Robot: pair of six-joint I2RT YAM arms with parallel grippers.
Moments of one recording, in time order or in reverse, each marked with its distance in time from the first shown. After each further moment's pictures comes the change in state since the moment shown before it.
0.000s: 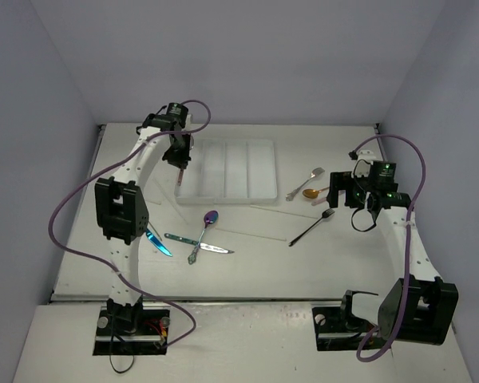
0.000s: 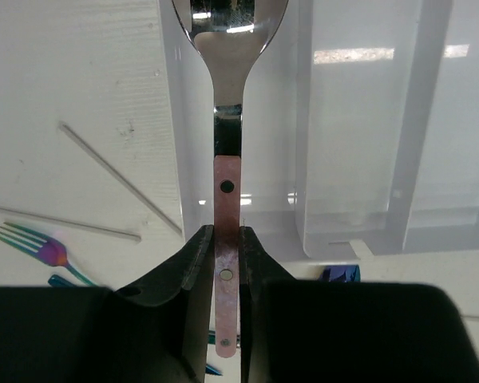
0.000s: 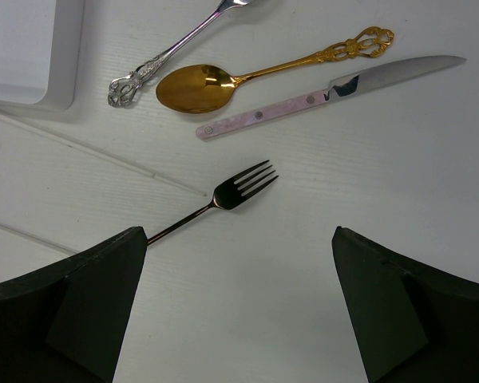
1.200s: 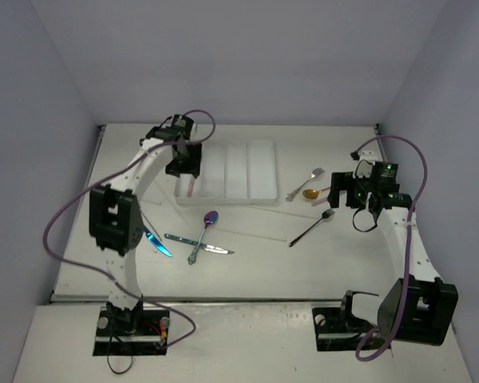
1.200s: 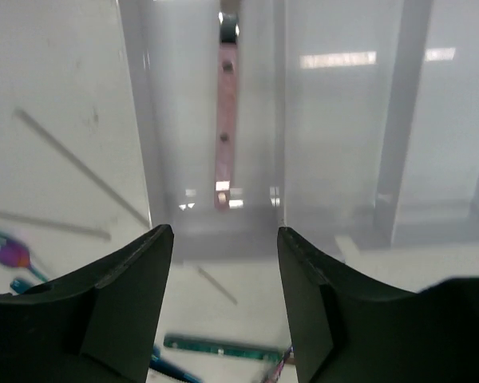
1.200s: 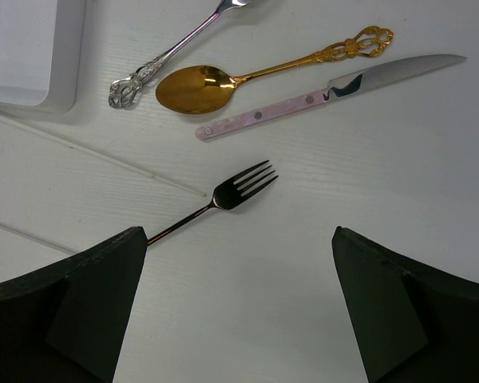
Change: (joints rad) left arm -0.032 -0.031 -0.145 0.122 0.003 -0.056; right arm -0.014 0.000 0.000 -0.001 -0.018 0.000
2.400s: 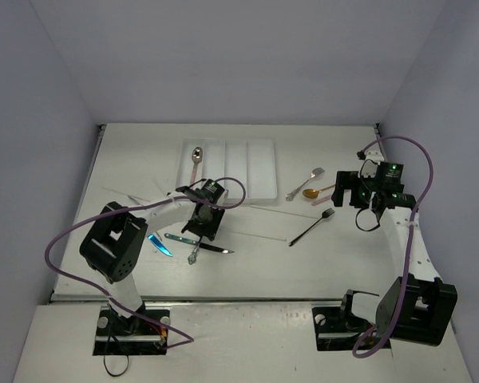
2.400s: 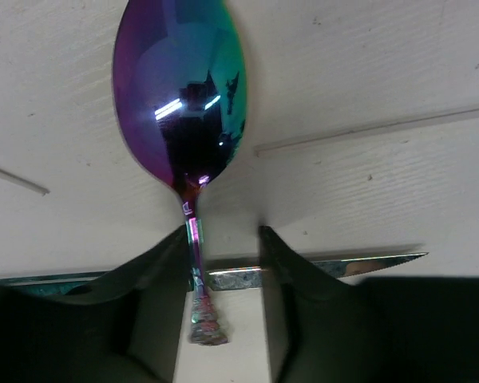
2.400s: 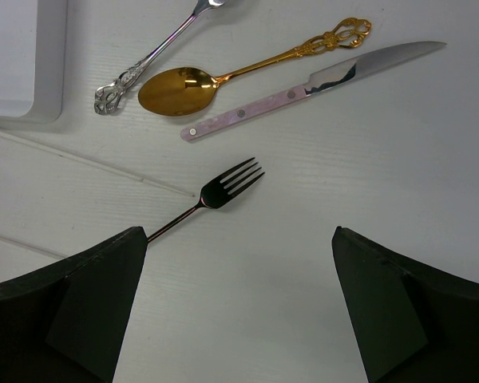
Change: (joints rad) left arm -0.329 -0.330 -0.805 0.298 0.024 -0.028; right arm -0.044 0.000 0.000 0.000 -0.001 0.020
